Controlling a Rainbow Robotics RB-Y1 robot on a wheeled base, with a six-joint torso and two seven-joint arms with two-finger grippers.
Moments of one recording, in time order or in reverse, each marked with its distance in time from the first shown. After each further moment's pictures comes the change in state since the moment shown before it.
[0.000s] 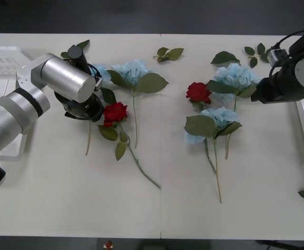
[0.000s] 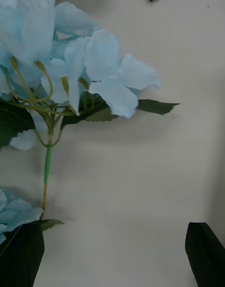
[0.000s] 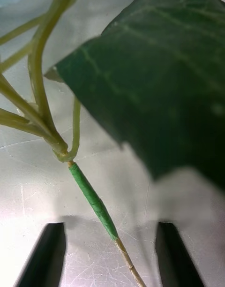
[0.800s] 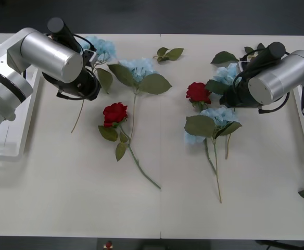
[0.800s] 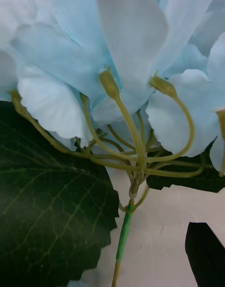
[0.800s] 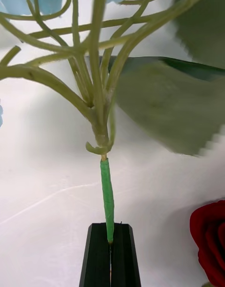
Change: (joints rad) right arm -0.057 0.254 0.084 0.293 0.115 -0.204 -0.047; left arm 0.000 0.088 0.131 -0.192 0.000 0.030 -0.002
